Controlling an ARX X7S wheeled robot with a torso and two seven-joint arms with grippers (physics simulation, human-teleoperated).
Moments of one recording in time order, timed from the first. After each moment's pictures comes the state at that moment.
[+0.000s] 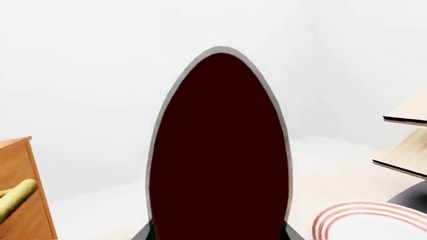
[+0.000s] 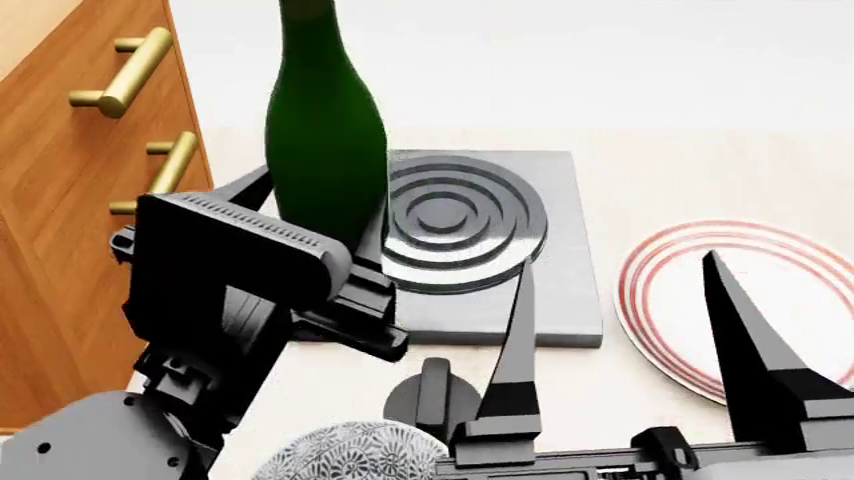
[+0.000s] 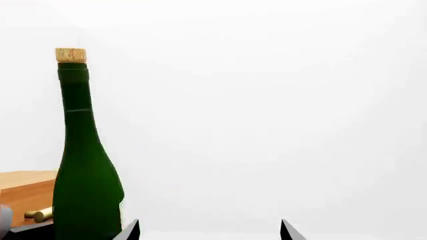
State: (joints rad) left arm -0.77 -0.23 0.62 0.32 -0.53 -0.66 -0.45; right arm 0.15 0.45 -0.11 -0.92 0.52 0.46 0.43
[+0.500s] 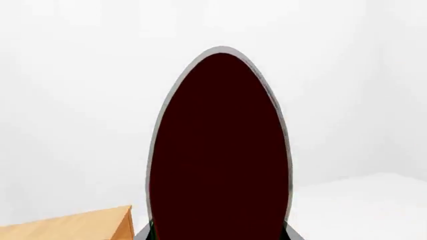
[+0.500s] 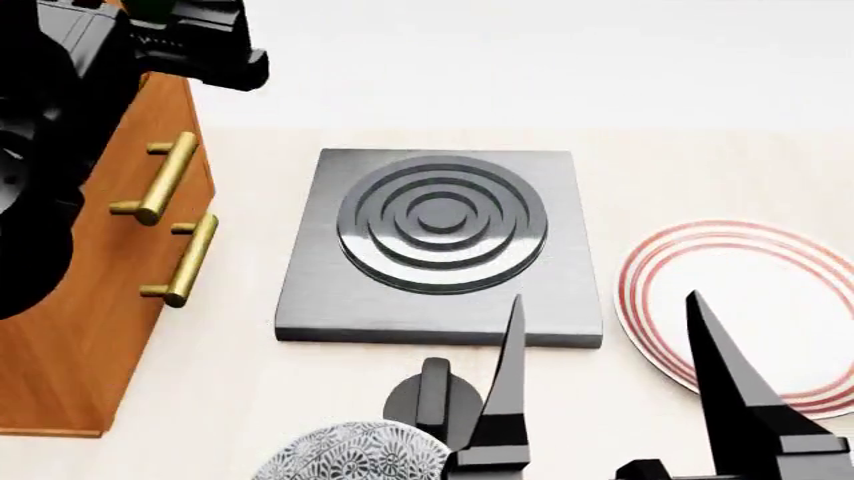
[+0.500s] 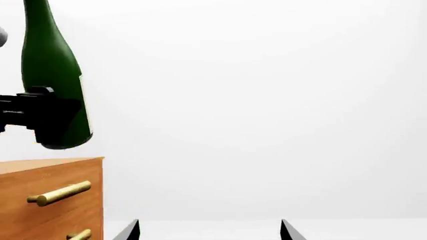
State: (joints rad) left arm -1.17 -0.28 0.43 0.13 -0.61 -0.81 -0.42; right arm 0.07 0.43 -0.16 -0.89 0.47 0.40 0.43
